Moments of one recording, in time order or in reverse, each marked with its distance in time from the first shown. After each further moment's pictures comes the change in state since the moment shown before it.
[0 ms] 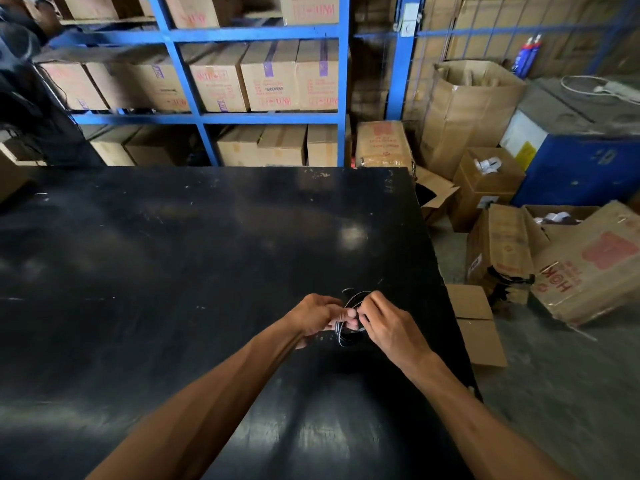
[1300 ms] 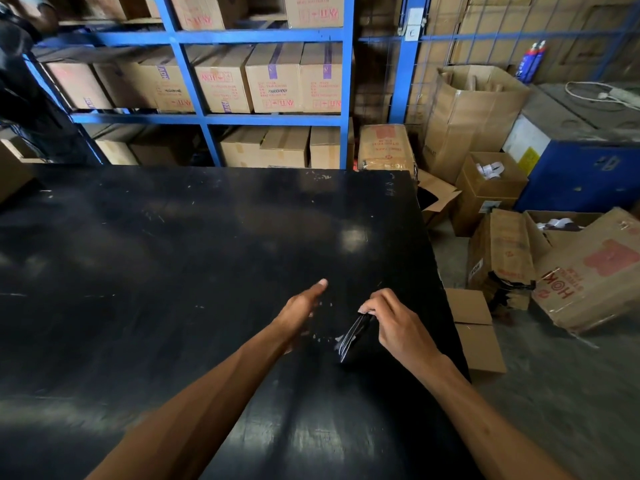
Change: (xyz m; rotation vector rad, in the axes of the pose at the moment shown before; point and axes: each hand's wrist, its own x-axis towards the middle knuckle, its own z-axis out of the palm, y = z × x) left_hand 0.001 -0.010 -0.016 -0.131 0.209 -0.143; right_hand -0.004 0.016 -0.010 0.357 0.044 0.114
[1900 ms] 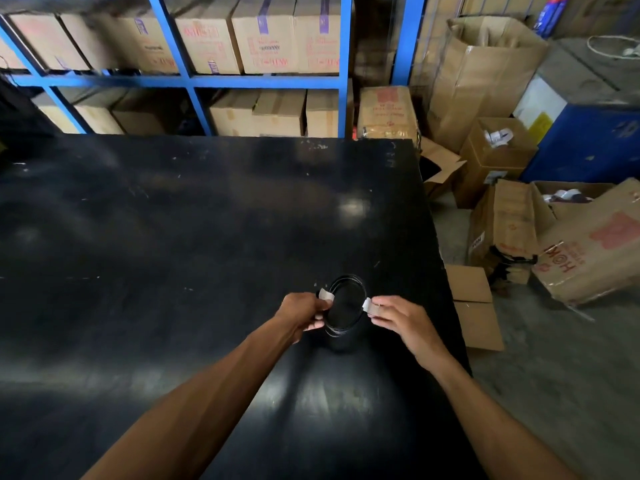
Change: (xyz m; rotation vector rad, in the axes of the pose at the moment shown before) left_hand 0.050 -0.031 0.018 -0.053 0.198 -0.148; right_hand -0.027 0.048 0.033 0.961 -0.029 0.912
